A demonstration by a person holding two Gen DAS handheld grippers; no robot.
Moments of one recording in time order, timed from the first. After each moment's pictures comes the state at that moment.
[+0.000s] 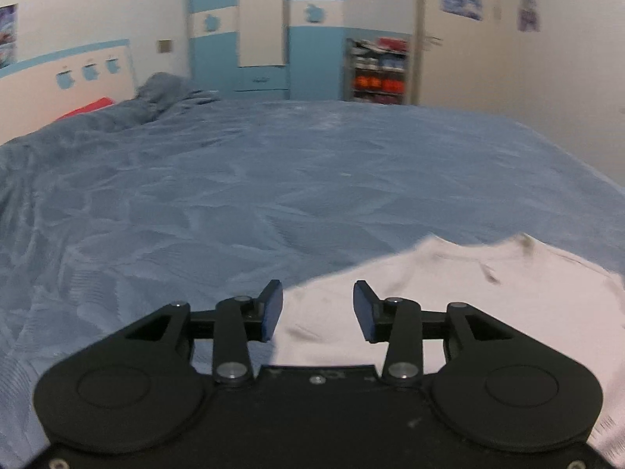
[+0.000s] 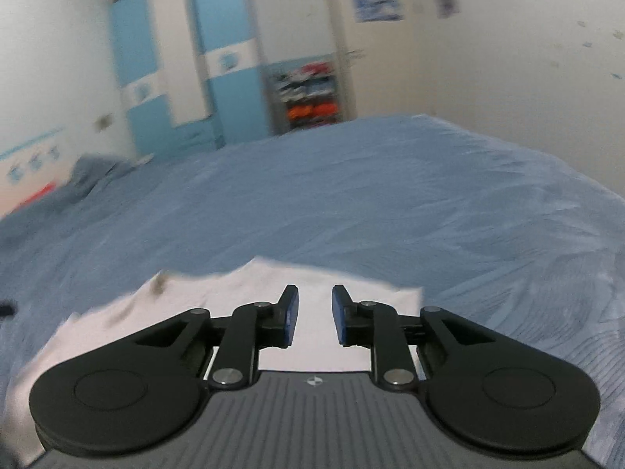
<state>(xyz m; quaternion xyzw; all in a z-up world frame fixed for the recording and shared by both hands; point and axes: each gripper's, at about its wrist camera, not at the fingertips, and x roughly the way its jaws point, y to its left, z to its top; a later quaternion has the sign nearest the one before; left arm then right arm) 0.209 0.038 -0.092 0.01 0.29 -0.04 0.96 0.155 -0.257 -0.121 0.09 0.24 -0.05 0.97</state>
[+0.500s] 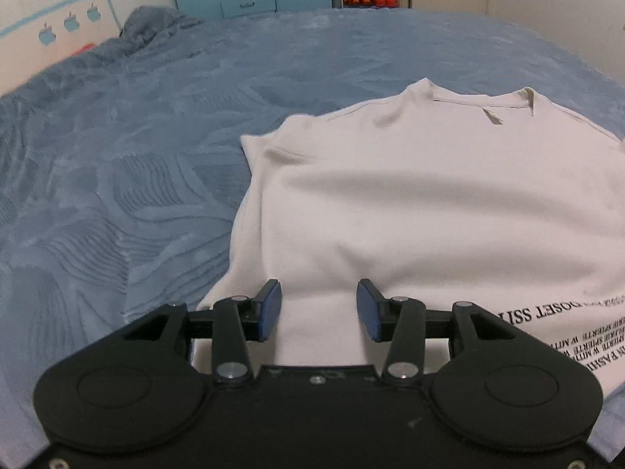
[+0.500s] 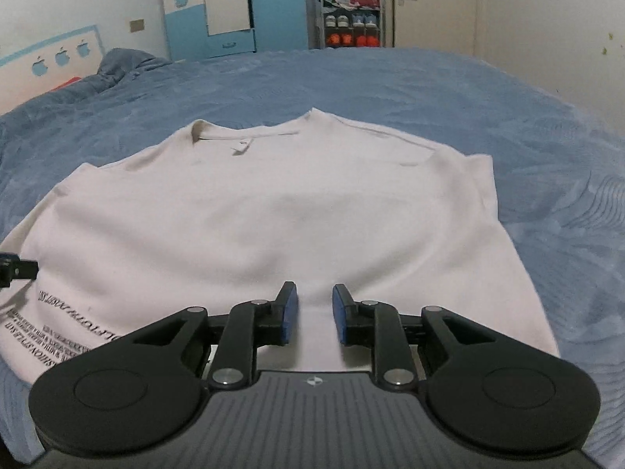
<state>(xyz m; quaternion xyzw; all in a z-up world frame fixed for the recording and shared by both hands) 0.189 0.025 -0.186 0.04 0.41 -0.03 0.91 0.154 -0.193 -0.205 0.03 0.34 -0.02 0.94</state>
